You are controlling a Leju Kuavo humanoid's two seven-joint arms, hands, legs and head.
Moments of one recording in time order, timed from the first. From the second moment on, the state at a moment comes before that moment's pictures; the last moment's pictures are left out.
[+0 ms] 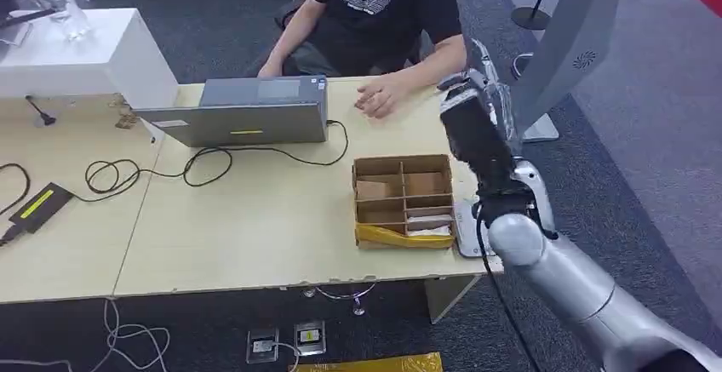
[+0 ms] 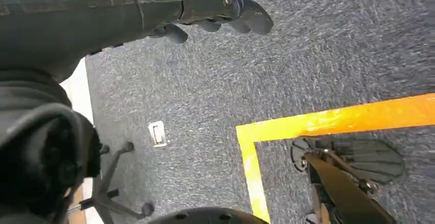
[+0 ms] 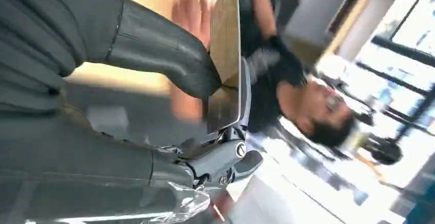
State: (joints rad) left arm -0.16 0.06 -1.23 -0.22 1.05 0.36 0.02; right arm -0.76 -0.30 0.74 -1.45 0.10 -0.67 0.15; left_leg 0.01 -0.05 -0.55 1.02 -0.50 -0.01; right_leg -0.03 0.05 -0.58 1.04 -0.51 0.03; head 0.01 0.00
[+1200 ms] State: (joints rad) left arm -0.18 0.04 -1.26 -0.22 1.00 0.36 0.08; right arm -0.80 -0.25 0.70 -1.15 -0.05 -0.70 0.25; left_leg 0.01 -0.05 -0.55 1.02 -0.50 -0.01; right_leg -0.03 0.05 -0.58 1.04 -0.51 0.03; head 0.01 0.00
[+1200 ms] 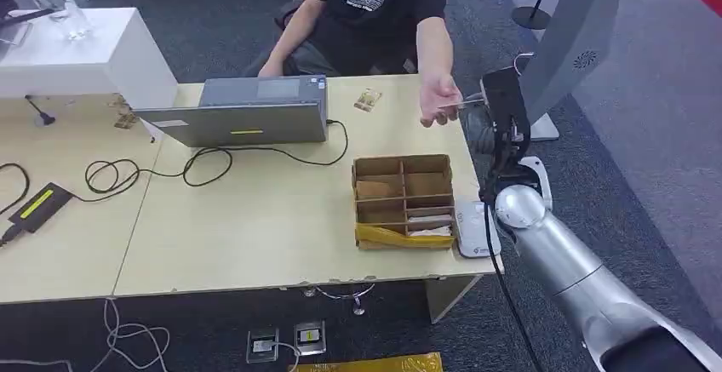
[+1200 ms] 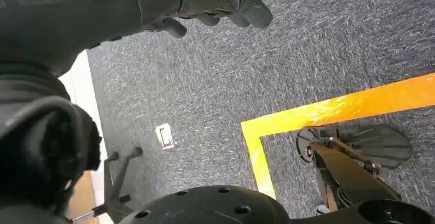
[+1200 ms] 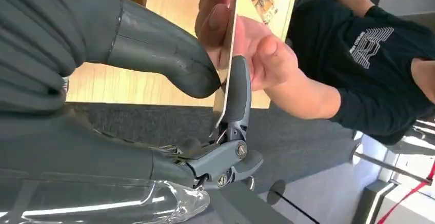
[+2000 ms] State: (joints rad) left arm -0.18 0.03 -1.28 -0.22 0.99 0.35 0.09; right arm -0.73 -0.28 0.65 -1.18 0.10 -0.70 0.36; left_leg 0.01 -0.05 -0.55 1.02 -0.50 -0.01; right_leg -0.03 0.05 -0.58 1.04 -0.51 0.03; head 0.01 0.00
